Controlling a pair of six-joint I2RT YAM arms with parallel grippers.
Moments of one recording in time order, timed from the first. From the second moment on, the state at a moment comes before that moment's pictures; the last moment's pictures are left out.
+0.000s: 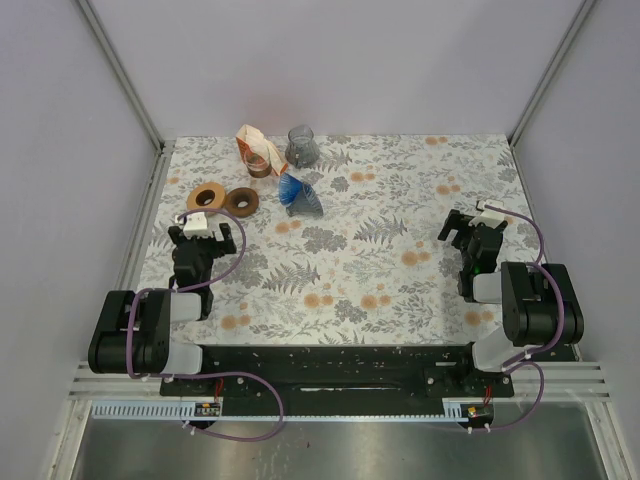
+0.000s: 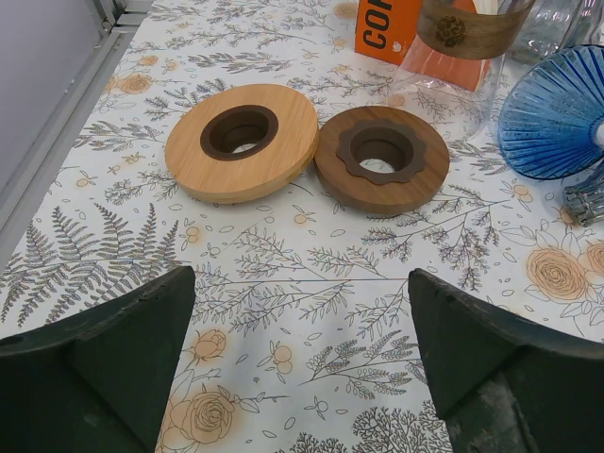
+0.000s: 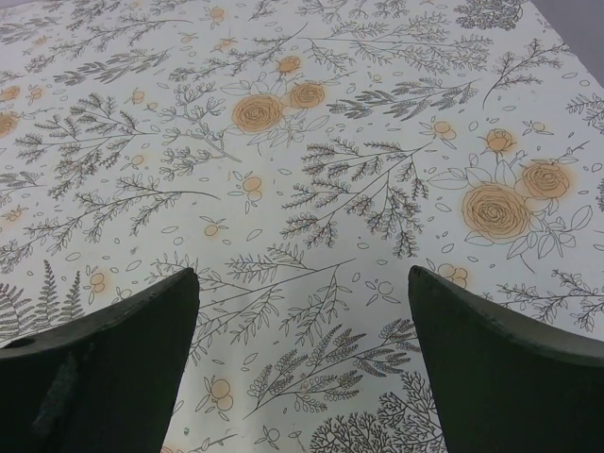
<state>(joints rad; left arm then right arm) 0.01 1.38 0.22 1.04 -0.06 -0.02 -0.06 1.56 0.36 1.00 0.12 0.13</state>
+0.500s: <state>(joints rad) 0.01 1.36 0.22 1.00 -0.04 -0.02 -0.06 1.35 0.71 0.50 0.08 0.22</state>
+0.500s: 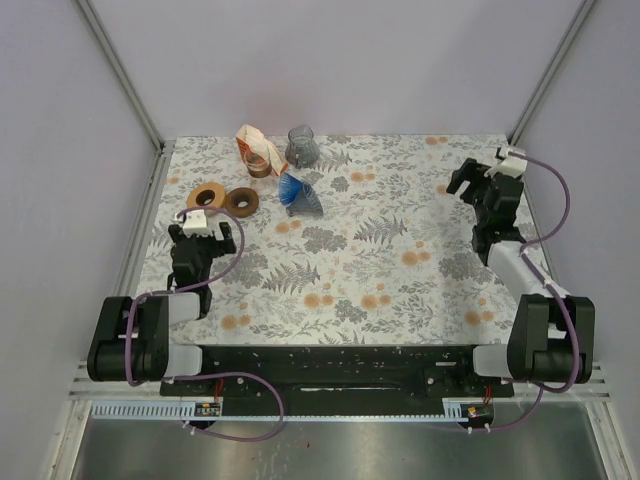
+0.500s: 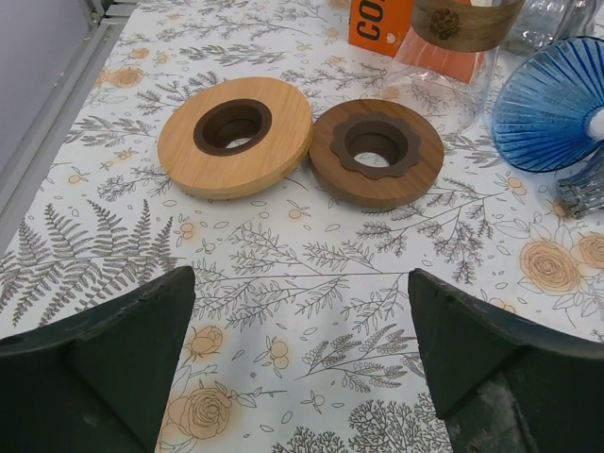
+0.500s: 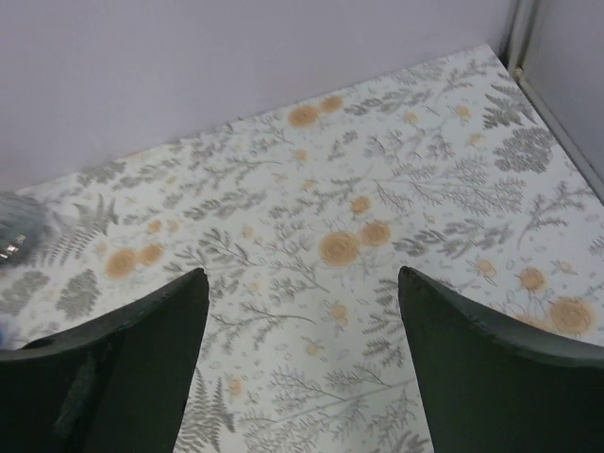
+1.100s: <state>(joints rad) 0.15 1.23 0.81 0.12 0.26 0.04 0.39 1.96 1.85 -0.11 0.06 0.38</state>
